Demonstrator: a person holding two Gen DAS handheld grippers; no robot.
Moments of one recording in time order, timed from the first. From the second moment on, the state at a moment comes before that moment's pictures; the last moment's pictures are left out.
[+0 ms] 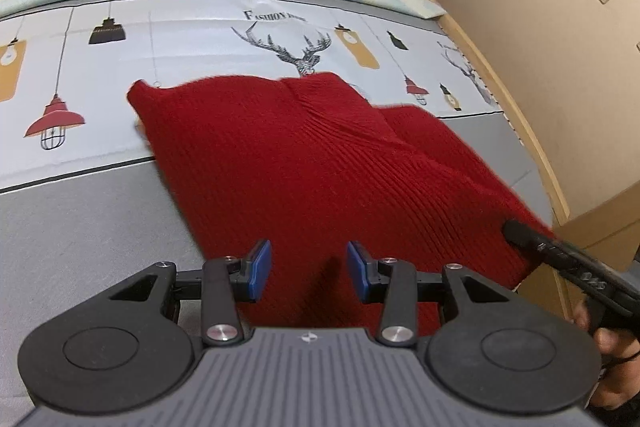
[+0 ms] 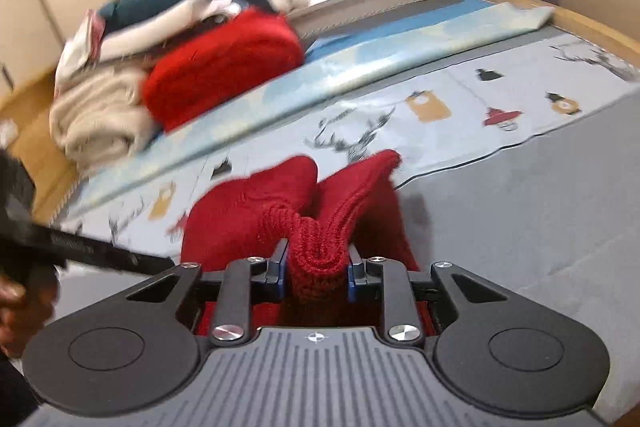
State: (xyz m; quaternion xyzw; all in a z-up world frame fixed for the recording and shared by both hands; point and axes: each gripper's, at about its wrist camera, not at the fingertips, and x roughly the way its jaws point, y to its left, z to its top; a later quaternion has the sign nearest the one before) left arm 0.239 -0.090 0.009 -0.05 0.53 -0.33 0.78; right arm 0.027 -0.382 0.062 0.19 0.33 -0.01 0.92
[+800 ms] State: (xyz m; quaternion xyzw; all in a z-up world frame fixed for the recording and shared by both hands) left arm 0.213 -0.151 -0.037 0.09 0.55 -0.34 0.75; right arm 0.181 -0.397 0.048 0.18 0.44 0.00 0.88
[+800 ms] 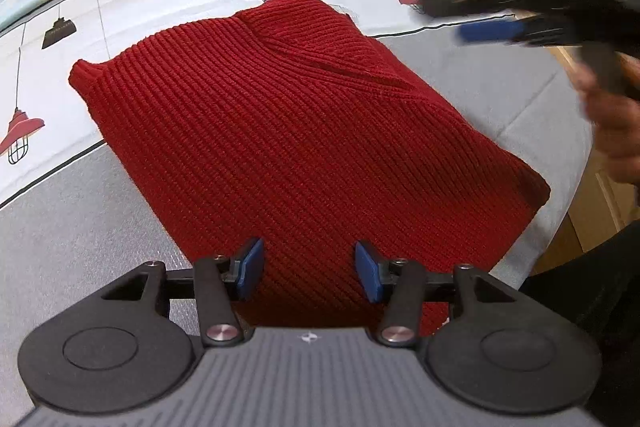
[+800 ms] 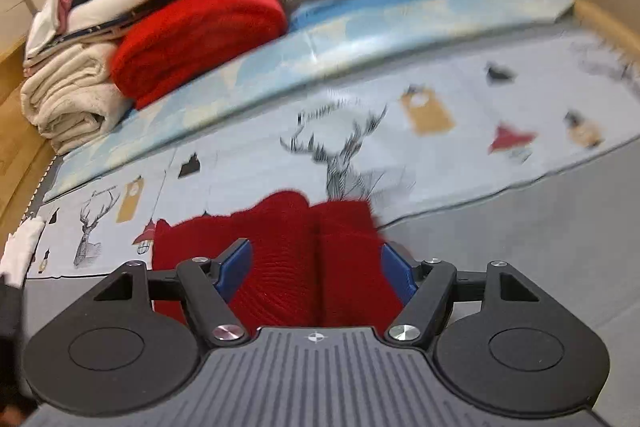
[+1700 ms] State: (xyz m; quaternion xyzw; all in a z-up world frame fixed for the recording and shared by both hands) left arm 0.217 -0.145 -0.030 0.09 0.56 -0.33 0.76; right arm 0.218 -0.373 -0.001 0.19 0.49 -0.04 0.85
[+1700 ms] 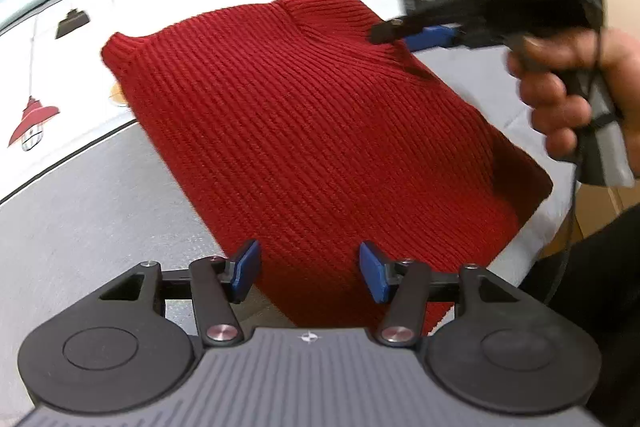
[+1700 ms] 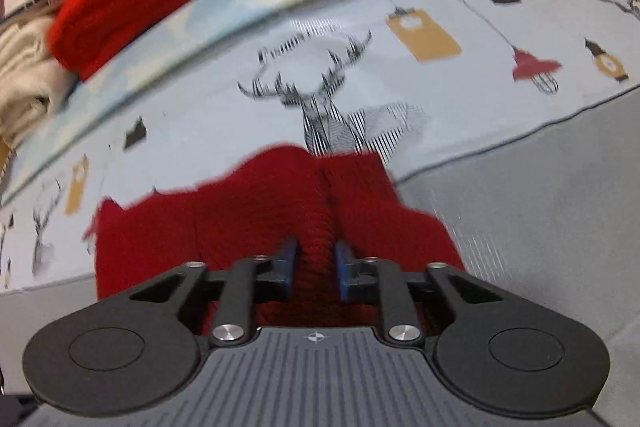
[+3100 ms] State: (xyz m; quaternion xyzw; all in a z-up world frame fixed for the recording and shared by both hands) left arm 0.303 -0.126 -0.098 -0.20 0.63 -0.19 0.72; right arm 0.178 -0.461 -0.056 0.20 0.58 -0.01 0.79
